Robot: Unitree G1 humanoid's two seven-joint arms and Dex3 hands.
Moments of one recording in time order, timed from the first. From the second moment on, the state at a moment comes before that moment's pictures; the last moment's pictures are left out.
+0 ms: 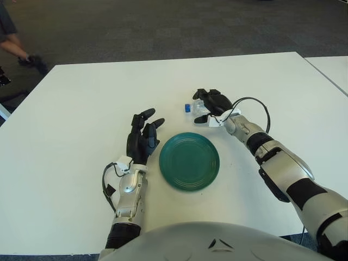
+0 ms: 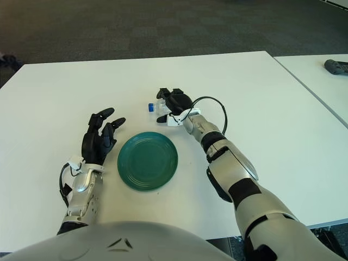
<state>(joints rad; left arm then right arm) 0.17 -0.11 -0.06 0.10 -0.18 -0.44 -0.04 -0.81 -0.17 0.56 1.21 -0.75 -0.46 -0.42</state>
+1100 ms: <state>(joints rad) 0.18 -0.11 -0.06 0.08 -0.20 -0.45 -0.04 -0.78 -0.15 0.53 1.23 -0.71 -0.54 -0.59</state>
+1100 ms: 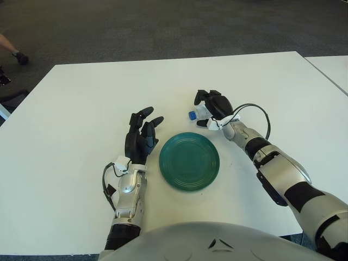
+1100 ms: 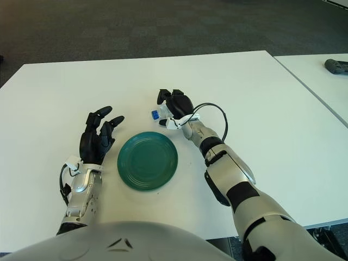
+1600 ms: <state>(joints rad) 0.18 -0.11 -0.06 0.07 -0.21 -0.45 -0.04 -0.77 -0.16 0.51 1.23 -0.69 -0.58 -0.56</state>
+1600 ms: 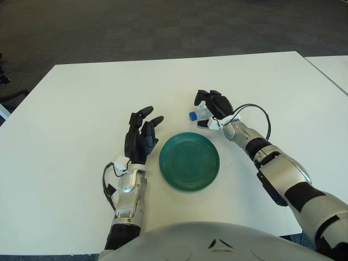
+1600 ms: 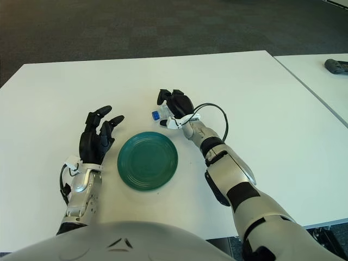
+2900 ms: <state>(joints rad) 0.18 -0.11 -0.05 0.07 -0.23 -0.45 -0.05 -0.75 -0.20 0.49 1.12 -0.69 -0.65 -0.56</state>
